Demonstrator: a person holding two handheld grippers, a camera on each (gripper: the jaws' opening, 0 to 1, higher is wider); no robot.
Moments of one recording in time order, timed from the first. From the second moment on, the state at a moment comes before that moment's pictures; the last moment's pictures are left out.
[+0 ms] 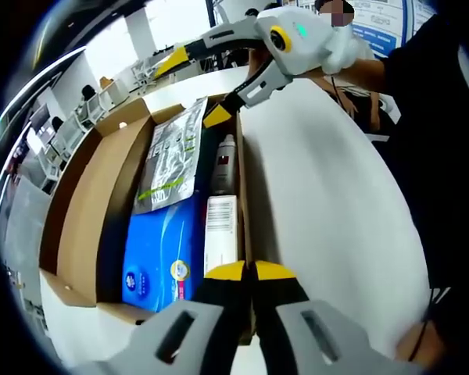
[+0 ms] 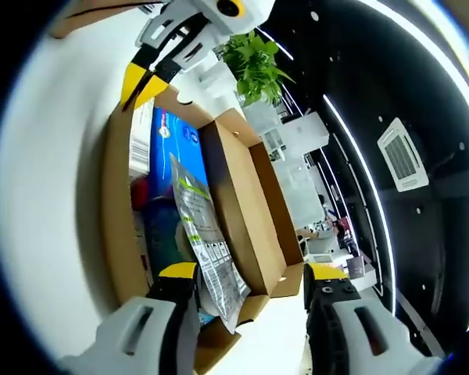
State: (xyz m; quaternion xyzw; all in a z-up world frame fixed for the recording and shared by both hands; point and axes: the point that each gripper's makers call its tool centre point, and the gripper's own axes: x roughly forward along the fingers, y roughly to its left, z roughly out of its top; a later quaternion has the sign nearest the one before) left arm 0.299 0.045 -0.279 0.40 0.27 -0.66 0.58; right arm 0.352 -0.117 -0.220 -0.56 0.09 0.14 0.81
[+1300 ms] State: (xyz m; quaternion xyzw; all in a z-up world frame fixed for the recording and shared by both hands) left arm 0.299 0.045 -0.282 0.42 0.27 -0.66 0.56; right arm 0.364 -0.111 -0.222 -0.62 0.10 0.13 0.76
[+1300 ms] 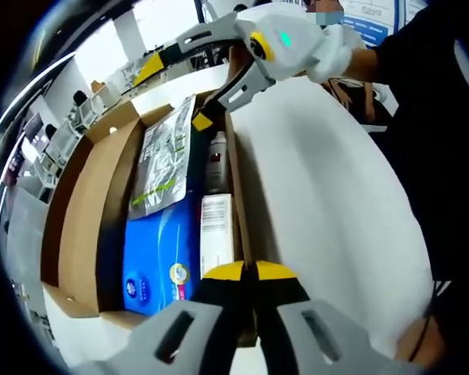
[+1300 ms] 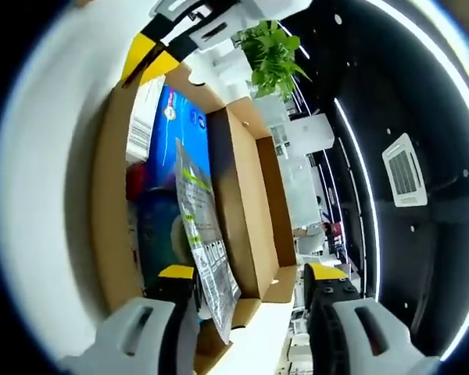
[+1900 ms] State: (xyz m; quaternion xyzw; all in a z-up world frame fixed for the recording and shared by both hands) left arm 0.298 0.045 -0.282 0.41 0.27 -0.66 0.56; right arm 0.384 -0.101 -0.234 -0.65 0.10 0.16 0.74
